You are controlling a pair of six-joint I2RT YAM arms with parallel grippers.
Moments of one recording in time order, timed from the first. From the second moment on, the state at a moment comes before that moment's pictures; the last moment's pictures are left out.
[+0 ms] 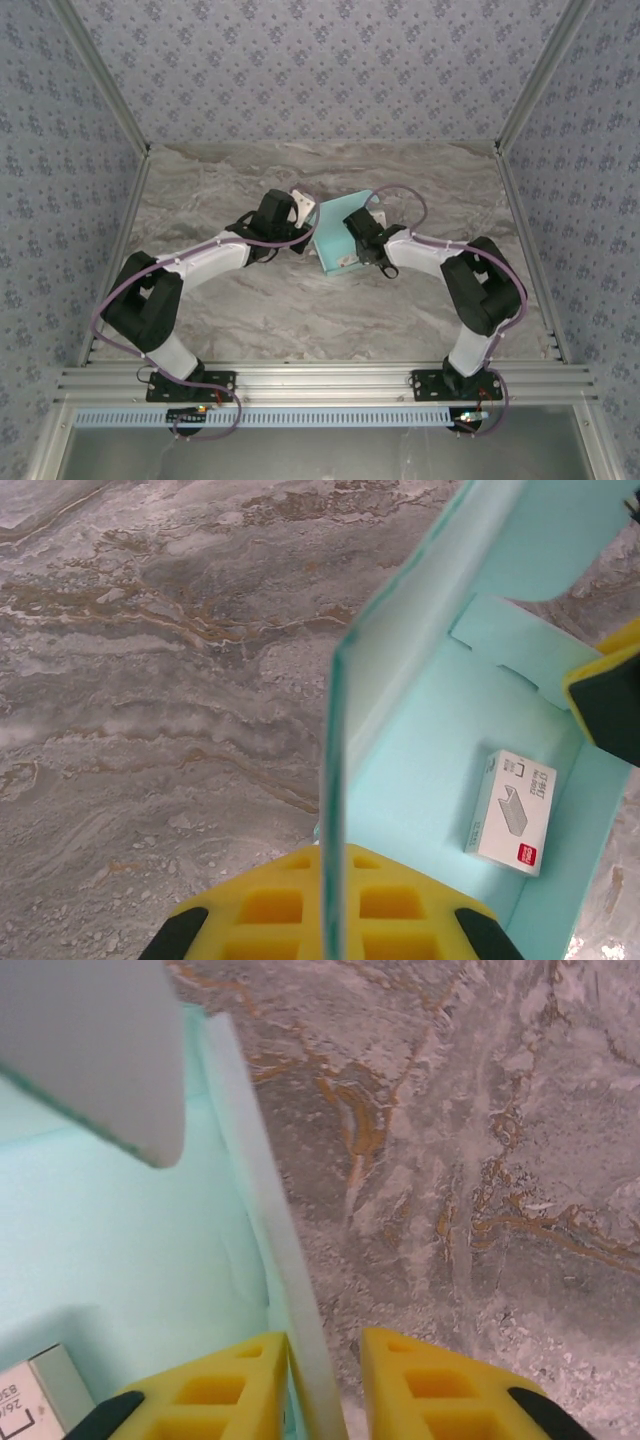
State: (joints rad) left arm -0.64 1.62 1.01 -0.11 0.11 -0.04; right arm 0.59 1.74 1.01 -0.43 0.38 0.44
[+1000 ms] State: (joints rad) left arm -0.65 1.62 1.01 -0.11 0.14 -0.01; right arm 0.47 1.74 1.03 -0.29 0.16 0.32
